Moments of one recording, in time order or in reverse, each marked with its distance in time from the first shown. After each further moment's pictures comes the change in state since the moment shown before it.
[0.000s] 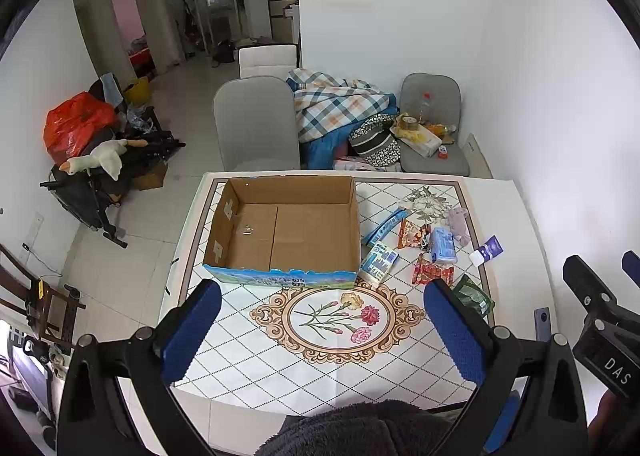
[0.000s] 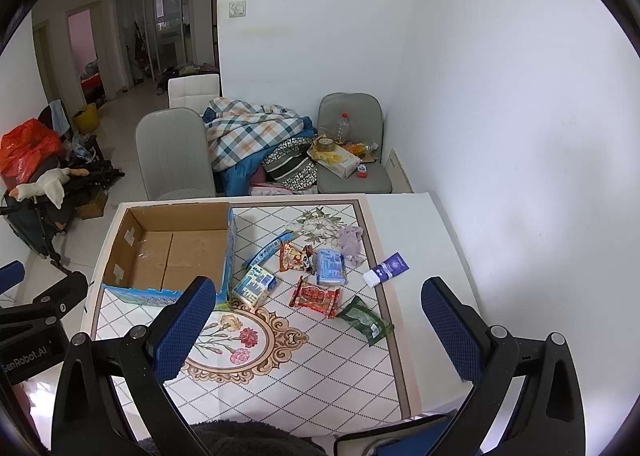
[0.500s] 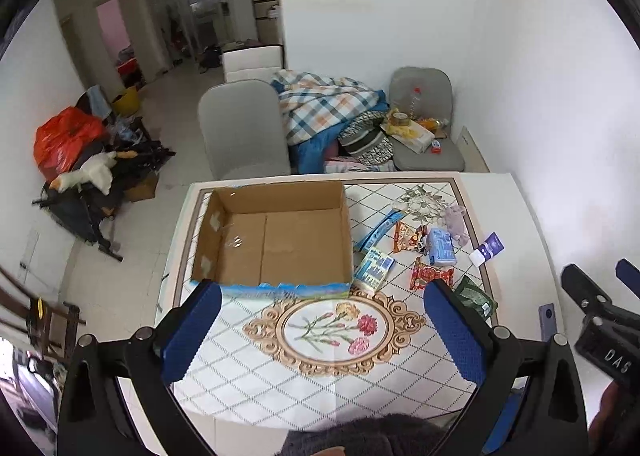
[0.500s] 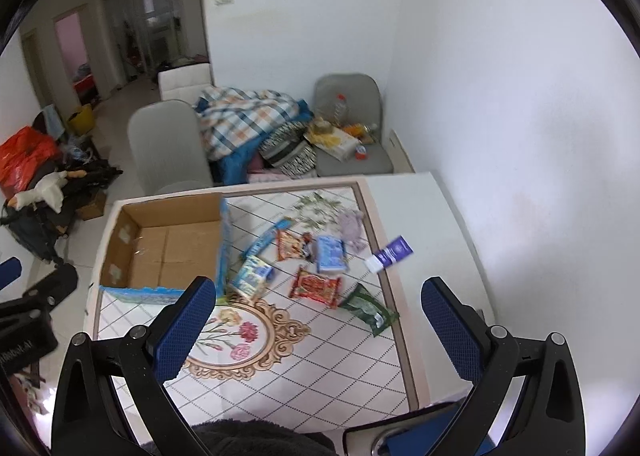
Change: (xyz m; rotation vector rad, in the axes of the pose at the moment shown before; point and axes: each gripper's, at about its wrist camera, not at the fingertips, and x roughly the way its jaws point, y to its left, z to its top) left arm 0.041 -0.023 0.023 0.080 0.006 -0.015; right arm 0.044 -0.021 0.002 0.064 0.081 0.004
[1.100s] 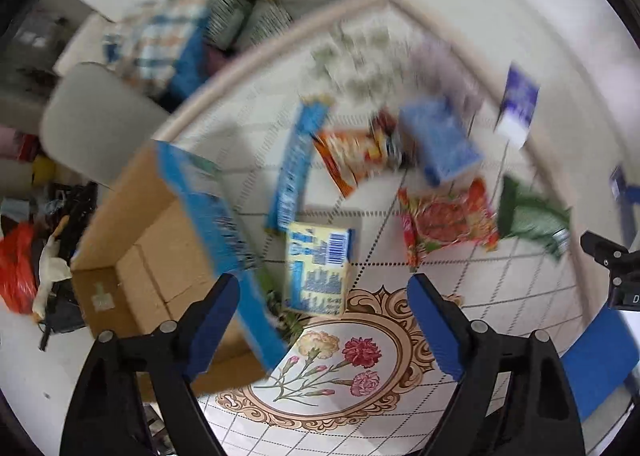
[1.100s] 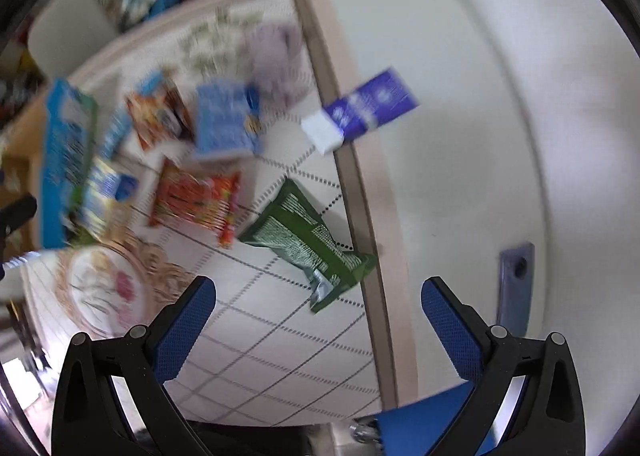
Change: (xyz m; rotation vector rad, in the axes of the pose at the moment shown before) left arm 0.342 -0.173 0.012 0.555 0.510 -0.017; right arm 0.375 -0.133 -0.055 0.020 0.634 -0.018
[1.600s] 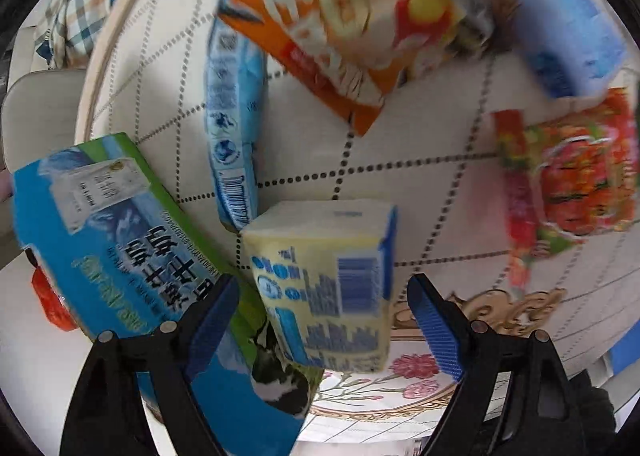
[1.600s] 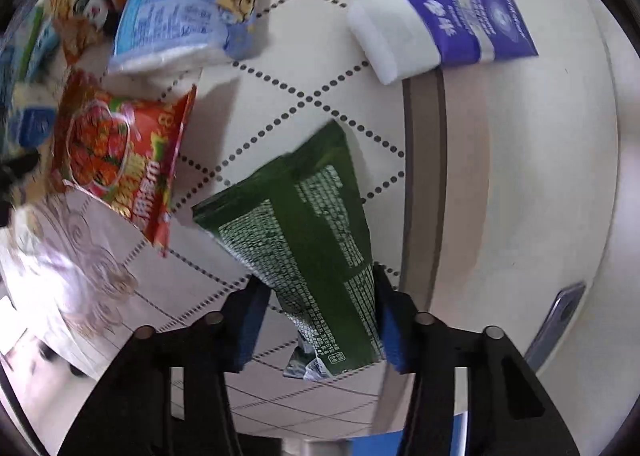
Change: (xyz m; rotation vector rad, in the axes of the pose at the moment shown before) left arm 0.146 -0.013 0.019 0.172 0.398 0.121; right arm 0.135 0.022 0.018 -0.112 0.256 0.010
